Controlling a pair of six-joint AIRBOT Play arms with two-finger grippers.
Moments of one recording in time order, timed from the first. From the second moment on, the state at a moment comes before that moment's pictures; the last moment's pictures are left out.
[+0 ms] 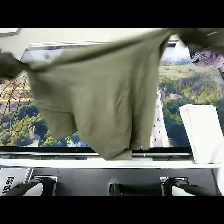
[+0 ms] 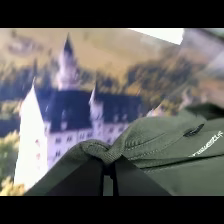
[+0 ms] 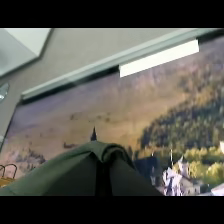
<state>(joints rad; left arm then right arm) 0.12 -1.16 1.51 1.14 -1.15 -1.71 0.00 -1.42 1.79 2.11 -0.88 -1.37</state>
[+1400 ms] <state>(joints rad) 0.06 -1.74 1.46 1.09 -1.13 -1.68 -0.39 -1.55 1.28 2.11 -1.44 -1.58</state>
